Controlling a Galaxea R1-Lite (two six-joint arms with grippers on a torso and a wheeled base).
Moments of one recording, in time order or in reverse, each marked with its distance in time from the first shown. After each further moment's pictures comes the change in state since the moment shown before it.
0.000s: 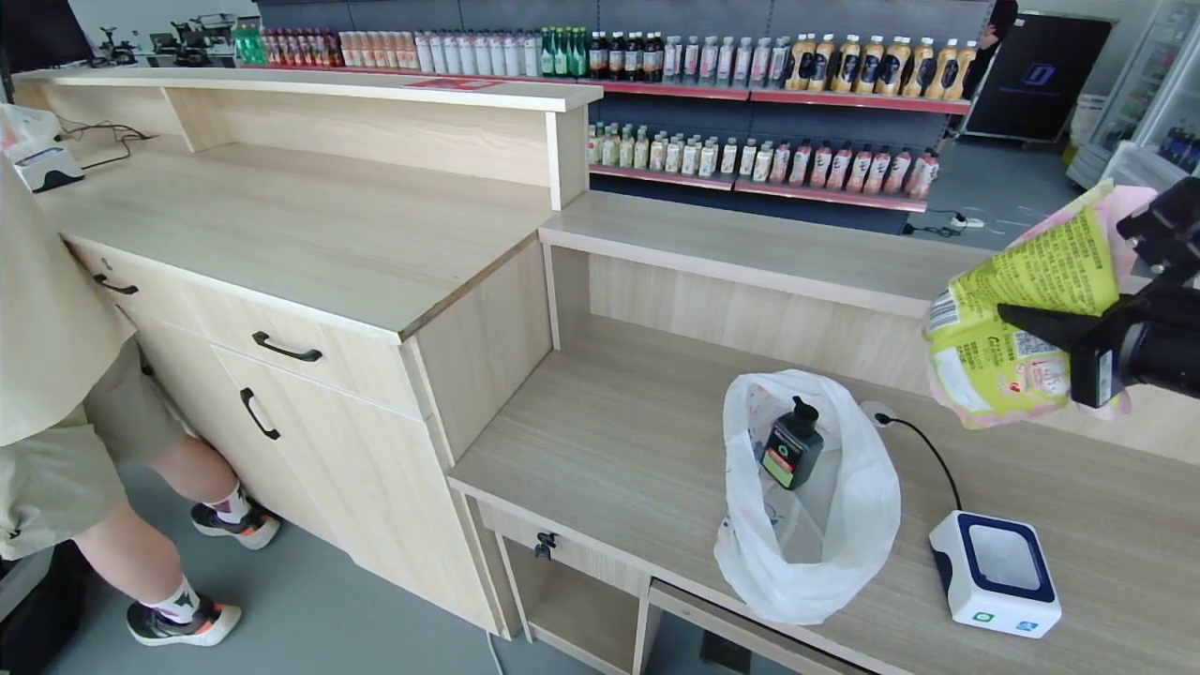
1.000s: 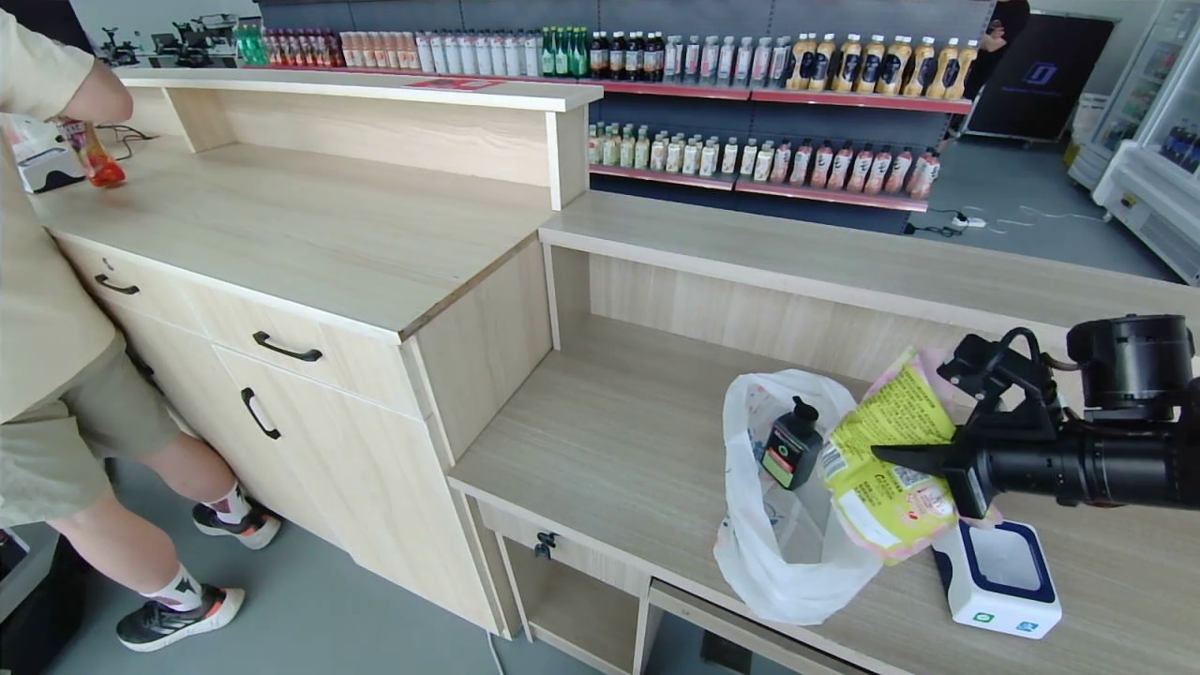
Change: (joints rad) left arm 0.000 0.000 0.000 0.000 0.000 0.000; right arm 0.063 0.305 0.073 0.085 0.234 -0.054
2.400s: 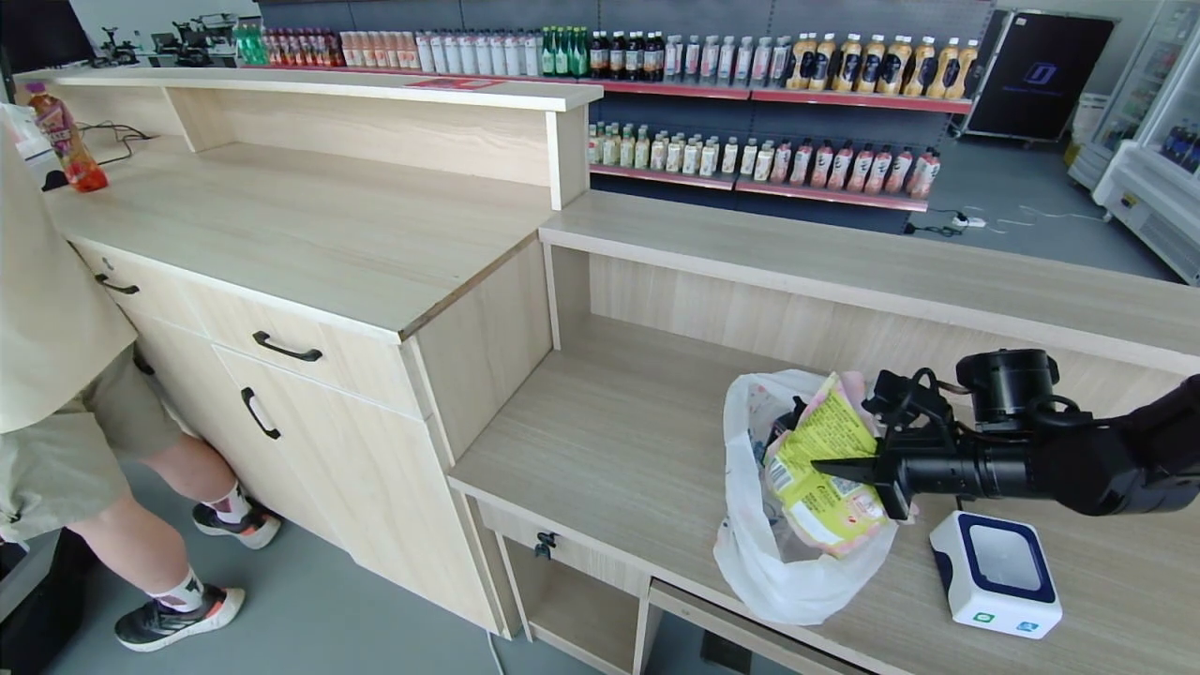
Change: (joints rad) left arm 0.000 0.000 0.000 0.000 0.000 0.000; right arm 0.007 0.332 -0.113 -0.151 0.146 -0.176
